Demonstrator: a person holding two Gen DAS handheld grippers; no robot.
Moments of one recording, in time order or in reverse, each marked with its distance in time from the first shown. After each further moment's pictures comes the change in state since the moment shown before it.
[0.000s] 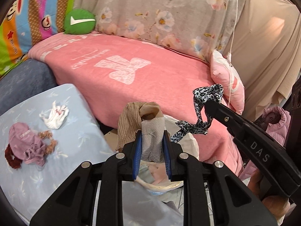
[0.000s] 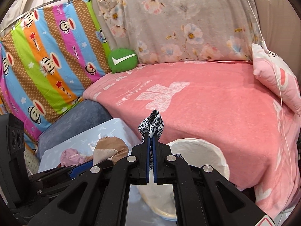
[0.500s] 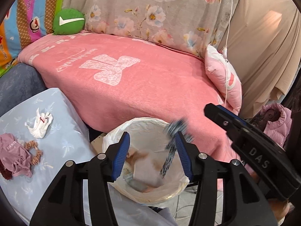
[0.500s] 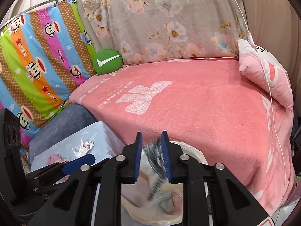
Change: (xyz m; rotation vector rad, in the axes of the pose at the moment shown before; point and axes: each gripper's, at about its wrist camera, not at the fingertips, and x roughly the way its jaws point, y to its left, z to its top) left arm 0.030 -0.018 0.012 0.024 0.019 -0.019; right arm 0.015 -0.037 0.008 0.037 -0.001 -0.078
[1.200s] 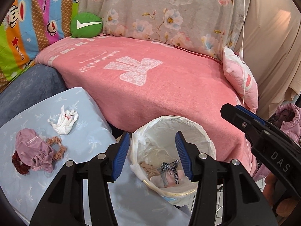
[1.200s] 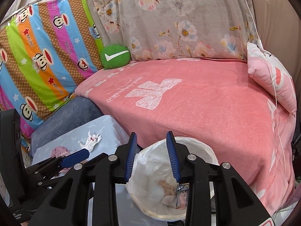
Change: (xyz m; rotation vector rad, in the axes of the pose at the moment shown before) left arm -0.023 0.028 -0.010 -0.015 -0.024 0.133; right arm -0.007 0.040 -0.012 -0.064 0.027 0.037
